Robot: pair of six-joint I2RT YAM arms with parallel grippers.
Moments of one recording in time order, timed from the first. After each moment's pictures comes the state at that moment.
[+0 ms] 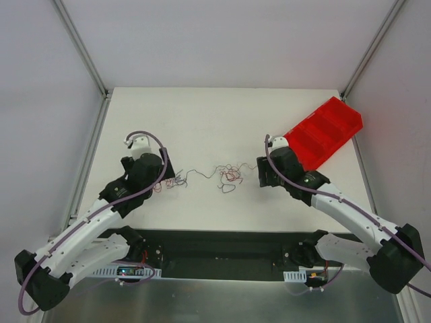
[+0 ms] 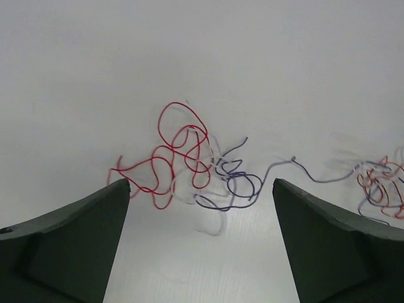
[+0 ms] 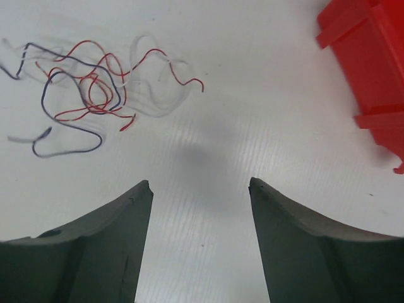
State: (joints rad) left arm -0.64 0.76 0.71 -0.59 -0.66 -0.61; right arm 0.67 1.06 0.77 -0.49 0.30 0.27
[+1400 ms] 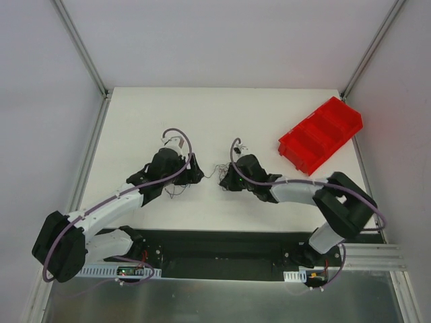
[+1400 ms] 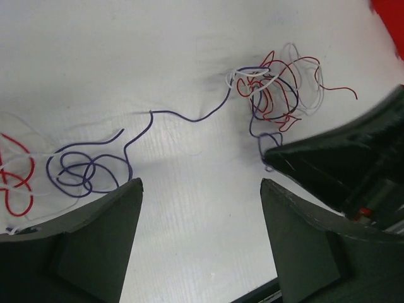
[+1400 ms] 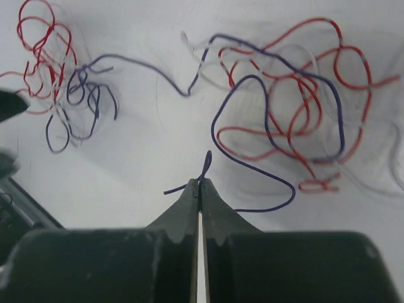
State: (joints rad) left arm -0.61 1.07 0.59 -0.14 -0.02 -0.63; right arm 0.83 1.65 0.73 0.26 -0.03 0.74
